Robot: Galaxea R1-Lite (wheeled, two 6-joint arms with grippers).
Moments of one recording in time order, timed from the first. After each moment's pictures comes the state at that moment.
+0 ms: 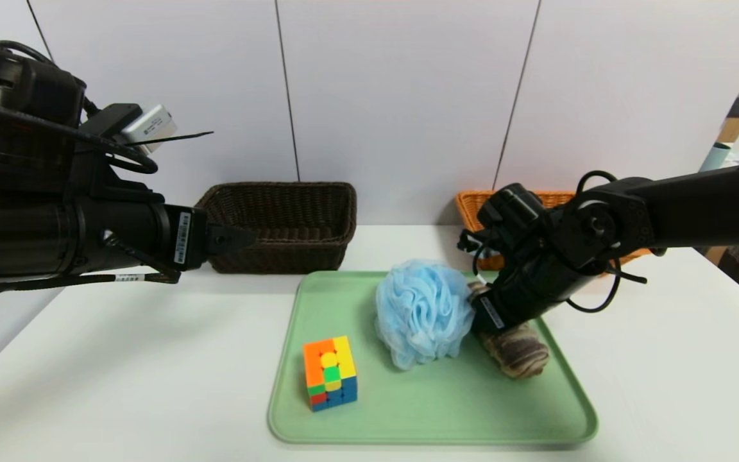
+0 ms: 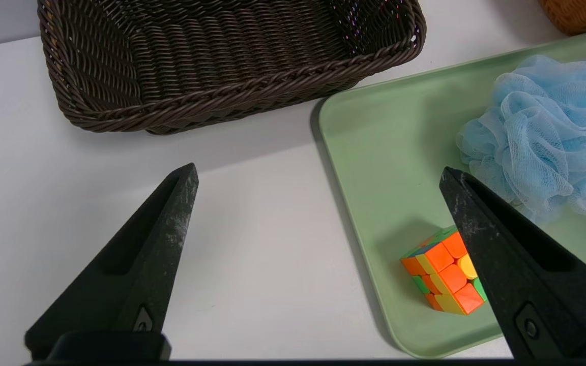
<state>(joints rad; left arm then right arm) -0.43 1.40 -1.13 0.19 0.10 -0.11 0.45 2.02 -1.43 0.58 -0.07 -0.02</state>
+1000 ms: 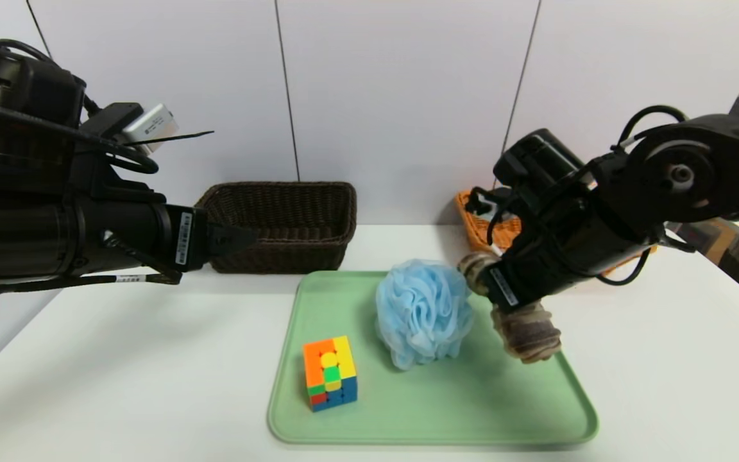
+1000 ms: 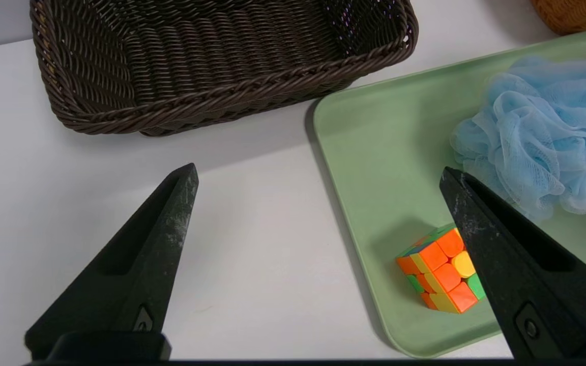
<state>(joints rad) -0.45 1.40 -1.13 0.19 0.10 -0.11 0.53 1.86 -1.54 0.71 -0.11 0.04</state>
